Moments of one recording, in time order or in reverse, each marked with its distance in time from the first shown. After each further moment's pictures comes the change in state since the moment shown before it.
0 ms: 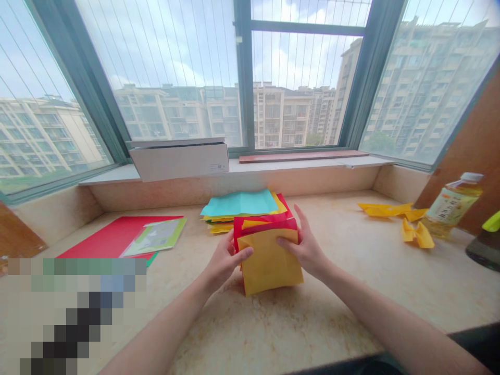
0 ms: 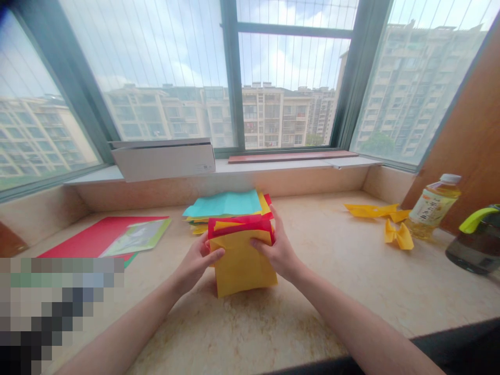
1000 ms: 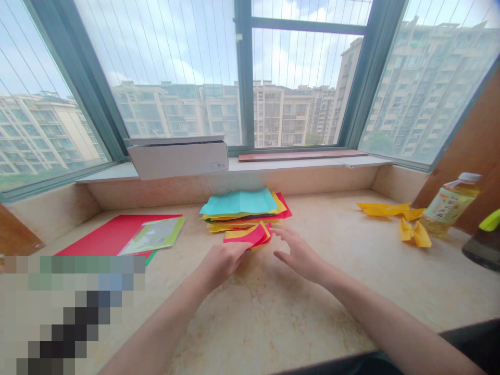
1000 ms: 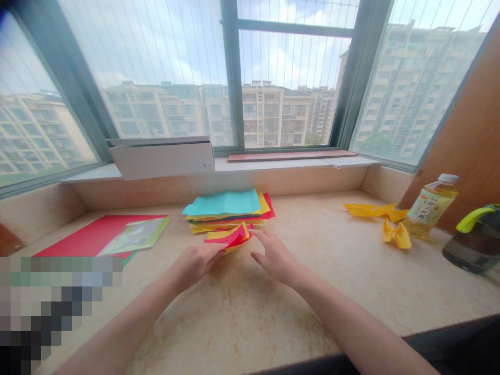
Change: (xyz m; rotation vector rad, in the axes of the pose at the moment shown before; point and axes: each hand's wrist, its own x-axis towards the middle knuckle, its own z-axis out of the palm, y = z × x) left_hand -0.001 0.004 -0.028 1.086 -0.170 0.469; right_hand -0.003 0.020 -0.019 -0.881 -0.205 -0.097
